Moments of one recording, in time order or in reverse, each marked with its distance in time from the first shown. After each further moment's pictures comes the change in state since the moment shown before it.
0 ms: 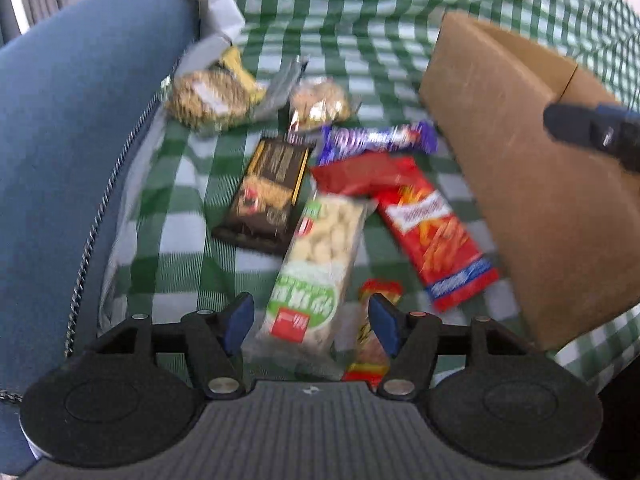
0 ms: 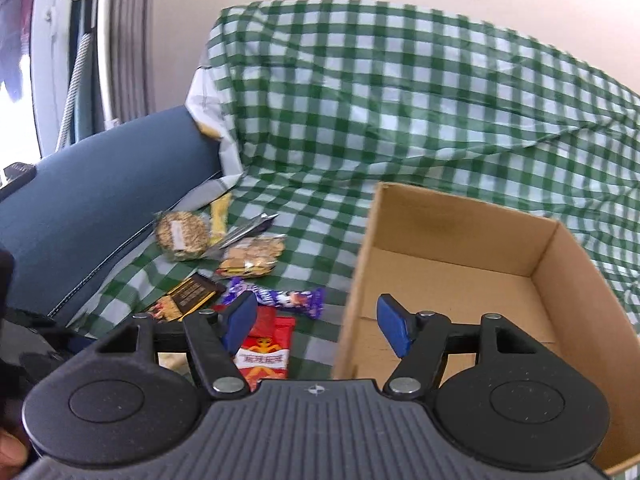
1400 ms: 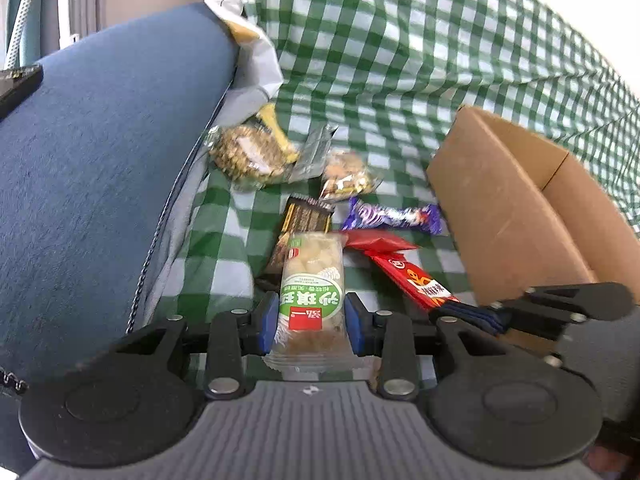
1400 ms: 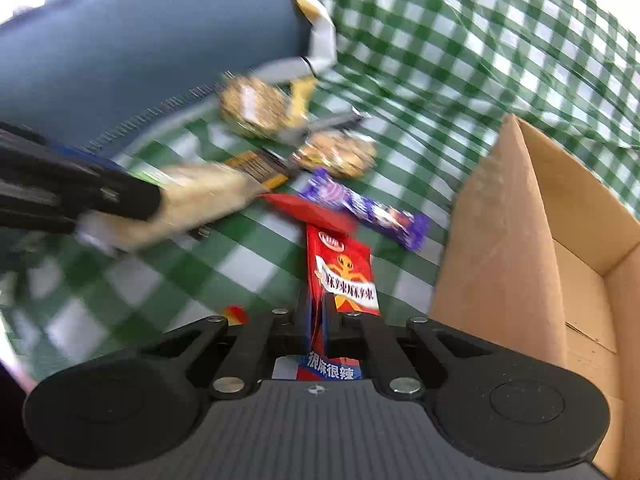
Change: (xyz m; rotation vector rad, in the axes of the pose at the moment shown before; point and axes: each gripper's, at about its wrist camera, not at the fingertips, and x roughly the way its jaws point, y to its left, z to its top) left arm -0.041 0.047 0.007 -0.137 -0.152 -0.077; right arm 0.069 0.074 -0.042 -0.255 0.230 0.090
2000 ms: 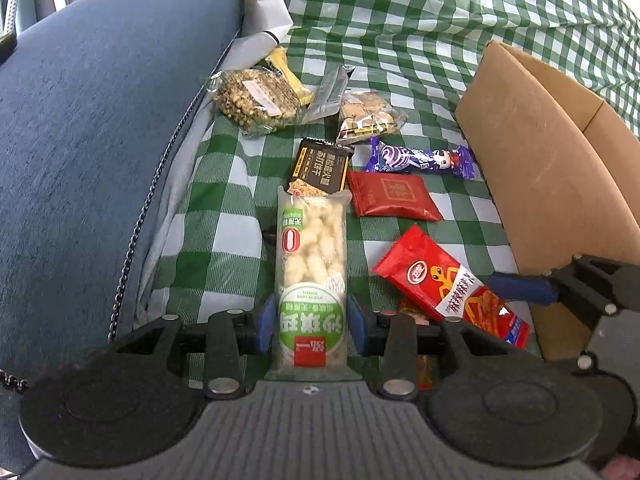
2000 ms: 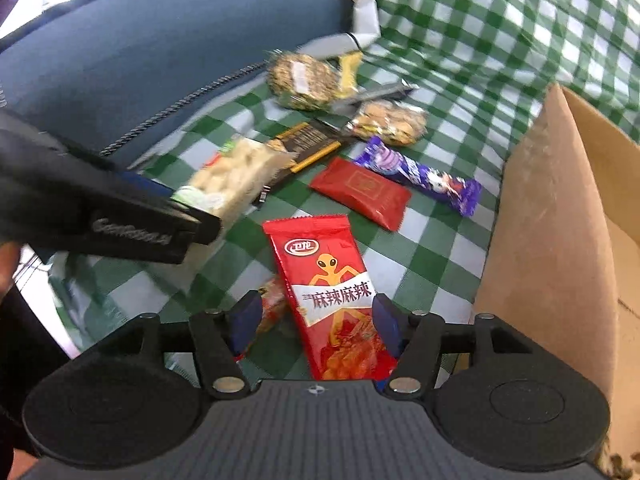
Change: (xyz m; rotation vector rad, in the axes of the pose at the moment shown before) left arm 0.034 -0.008 -0.007 0.043 0.134 0.092; right arm 0.001 0.005 -0.008 0.032 0.091 0.127
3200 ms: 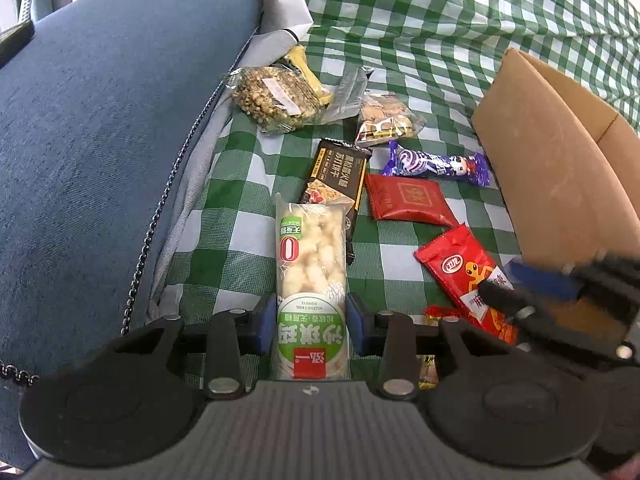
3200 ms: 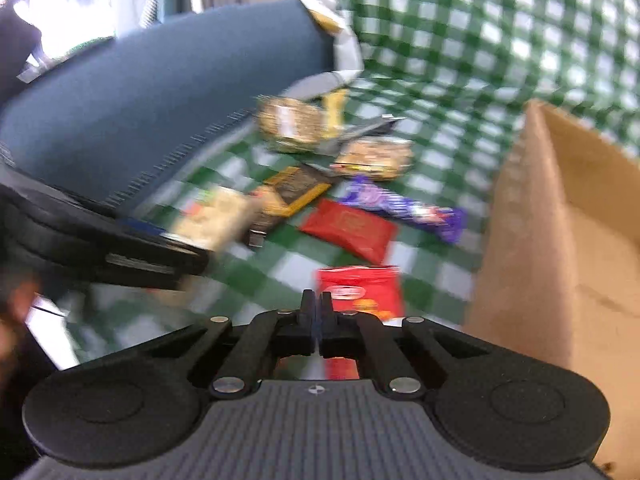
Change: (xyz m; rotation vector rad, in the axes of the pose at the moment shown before) left arm -0.002 0.006 0.001 -0.040 0.010 0.028; right arm -0.019 -0.007 0.005 0.027 -0.105 -0.031
